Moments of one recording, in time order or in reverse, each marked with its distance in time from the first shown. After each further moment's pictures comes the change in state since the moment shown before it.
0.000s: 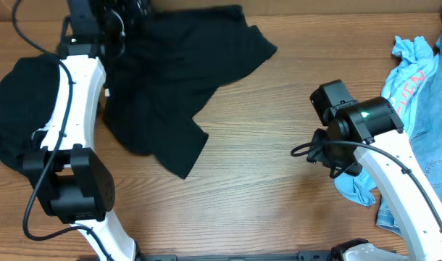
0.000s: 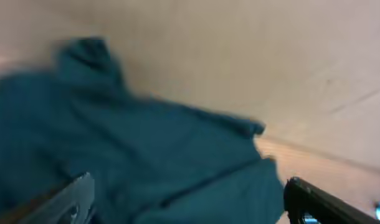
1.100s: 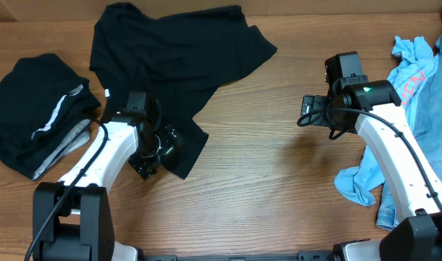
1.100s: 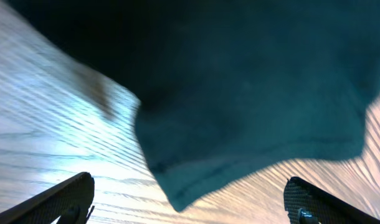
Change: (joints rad) left arm -0.161 -0.310 -0.805 -0.483 -0.050 -0.454; right arm -0.163 0.168 -0.001 0.443 -0.057 -0.350
